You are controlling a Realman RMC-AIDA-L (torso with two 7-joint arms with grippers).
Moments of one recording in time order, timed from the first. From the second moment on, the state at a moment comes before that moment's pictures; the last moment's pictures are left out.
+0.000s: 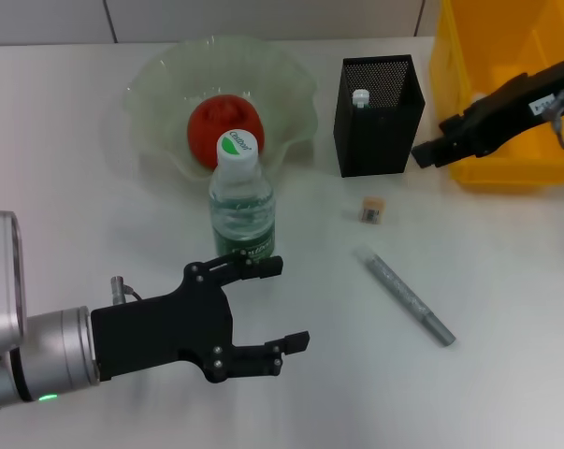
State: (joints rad) left arm -0.28 -2.07 1.39 0.51 1.34 1.51 -0.83; right arm 0.66 2.07 -1.13 -1.47 -2.49 -1.68 2.49
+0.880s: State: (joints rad) left arm -0.28 -2.07 1.39 0.51 1.34 1.51 -0.83; right arm 0.79 2.09 -1.42 -1.02 -2.55 -1.30 2.48
